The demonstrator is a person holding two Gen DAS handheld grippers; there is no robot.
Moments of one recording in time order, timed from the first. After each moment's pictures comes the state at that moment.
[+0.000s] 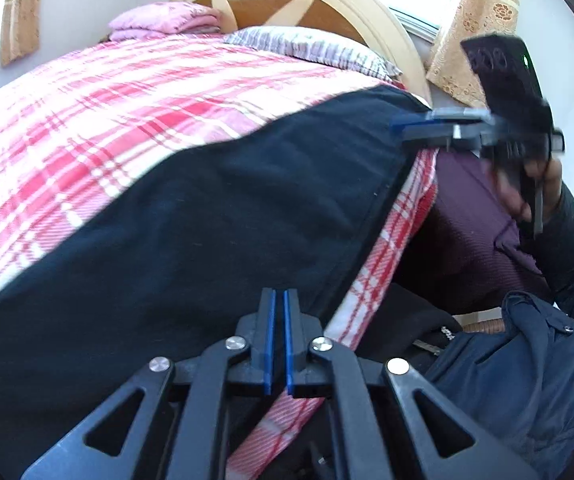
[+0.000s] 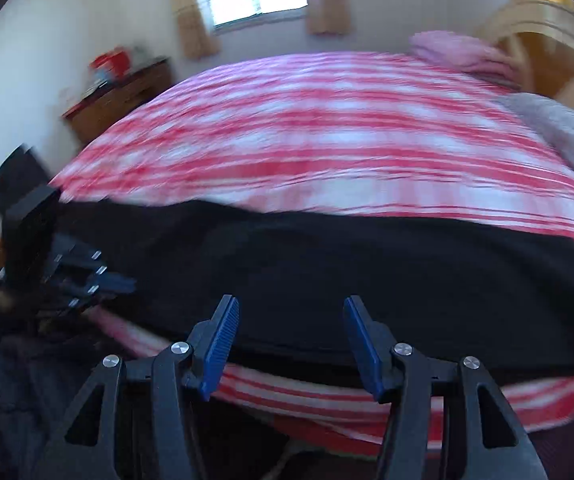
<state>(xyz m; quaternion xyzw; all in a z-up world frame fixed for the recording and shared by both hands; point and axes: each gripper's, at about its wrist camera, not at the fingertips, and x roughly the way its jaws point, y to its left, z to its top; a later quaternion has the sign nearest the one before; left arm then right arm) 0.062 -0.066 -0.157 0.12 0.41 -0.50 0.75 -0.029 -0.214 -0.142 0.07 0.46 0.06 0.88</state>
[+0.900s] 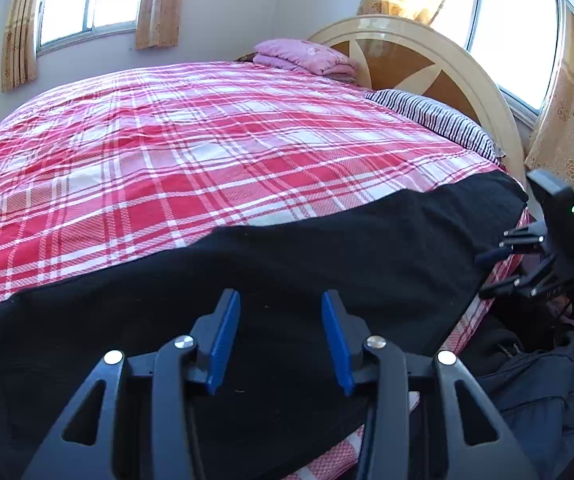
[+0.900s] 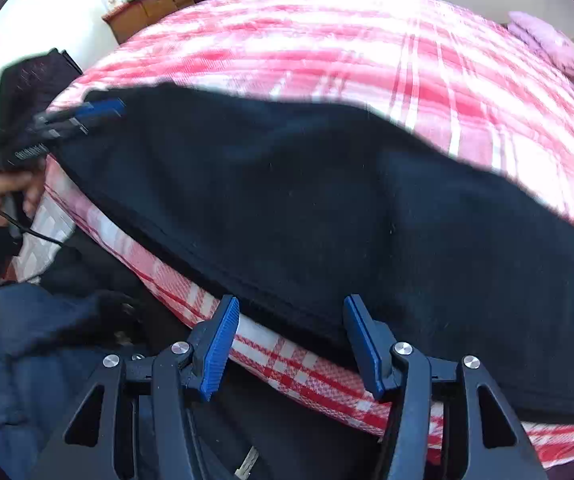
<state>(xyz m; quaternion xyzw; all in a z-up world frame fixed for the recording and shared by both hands) 0.107 0.085 -0.154 0.03 0.38 -0.33 0.86 0.008 -0.107 -0.195 -0.01 0.57 0.13 0.81</state>
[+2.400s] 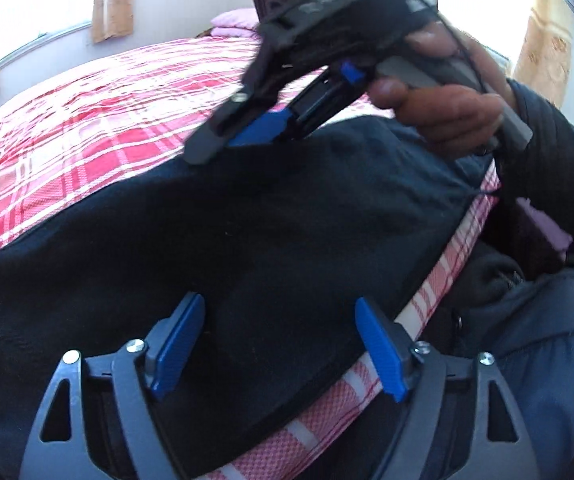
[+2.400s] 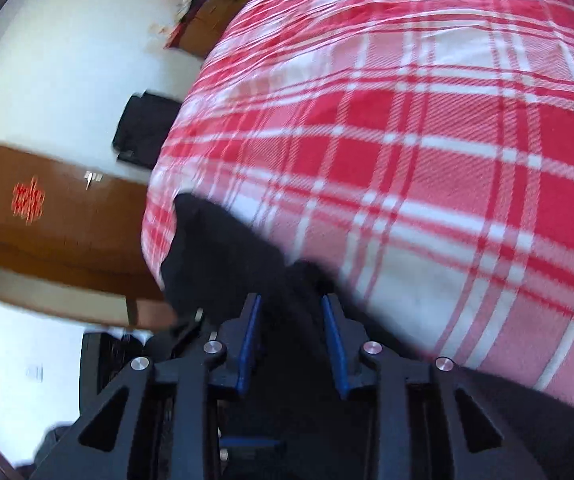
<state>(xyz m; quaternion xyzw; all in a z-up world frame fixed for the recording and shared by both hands) 0.082 0.075 -0.188 0.10 0.41 -0.38 0.82 0.217 0.042 -0.215 0.22 0.61 0.36 0.68</state>
